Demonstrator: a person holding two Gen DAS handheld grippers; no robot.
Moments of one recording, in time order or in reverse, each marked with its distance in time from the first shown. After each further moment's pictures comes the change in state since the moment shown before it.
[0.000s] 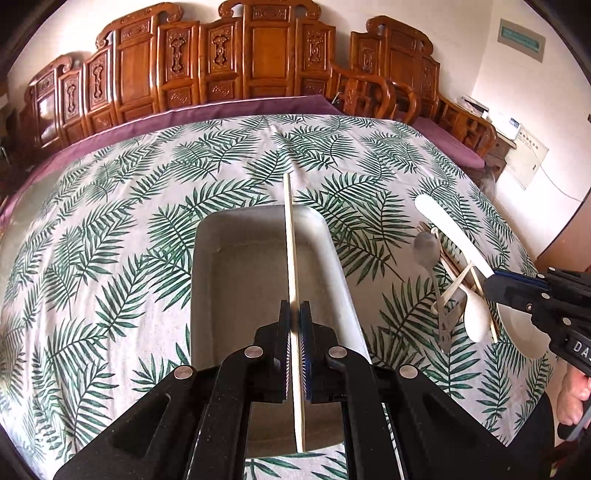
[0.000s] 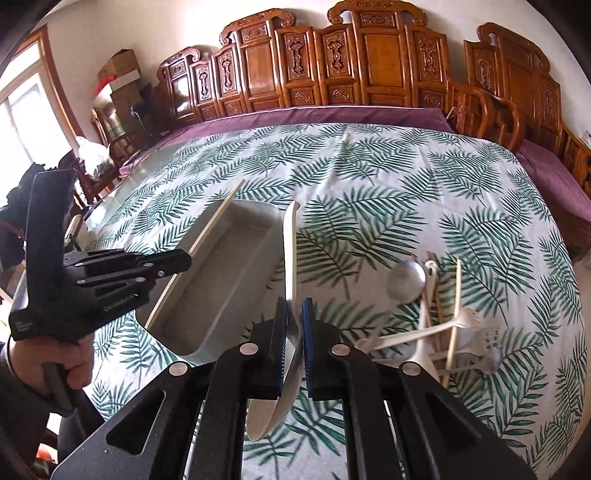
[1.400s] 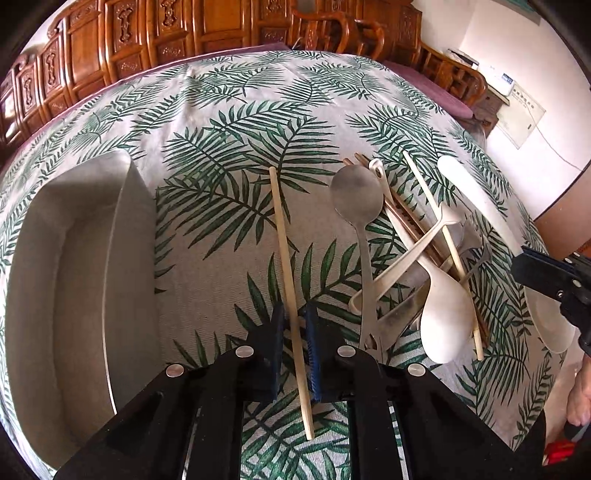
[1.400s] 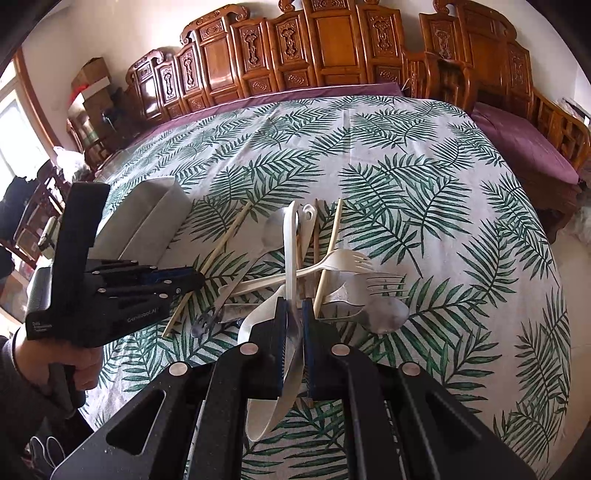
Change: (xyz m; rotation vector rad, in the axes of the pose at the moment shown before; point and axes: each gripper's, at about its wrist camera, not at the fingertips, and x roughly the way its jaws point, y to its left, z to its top) left arm 0.098 -0.122 -0.010 0.055 0.180 -0.030; right arm -0.014 -0.133 -0.054 0.082 0.031 -0.047
